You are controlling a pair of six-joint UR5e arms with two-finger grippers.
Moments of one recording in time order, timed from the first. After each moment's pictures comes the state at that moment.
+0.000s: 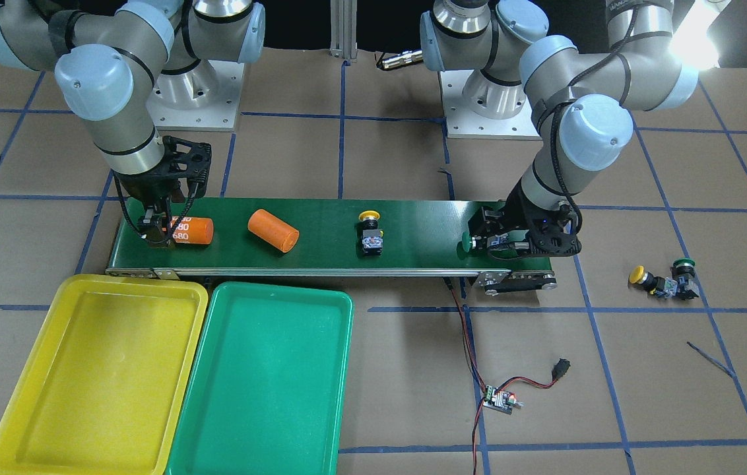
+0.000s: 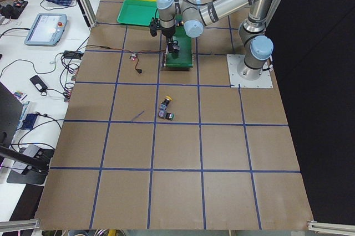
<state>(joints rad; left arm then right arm) -1.34 -1.68 -1.91 -1.20 1.57 0.10 1.49 -1.57 2.14 -2.17 -1.57 -1.70</state>
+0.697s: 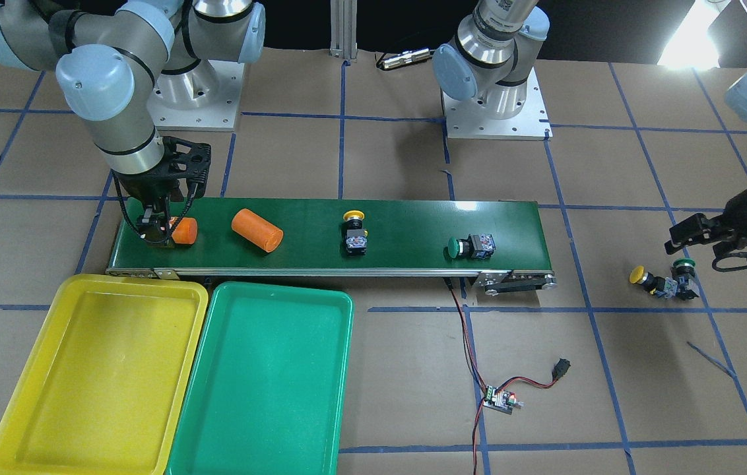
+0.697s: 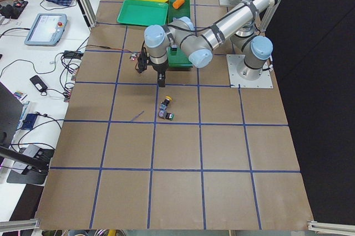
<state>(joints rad) -0.87 -1.85 -1.72 -1.25 1.57 0.74 1.49 -1.57 2.13 -2.16 -1.58 -1.68</state>
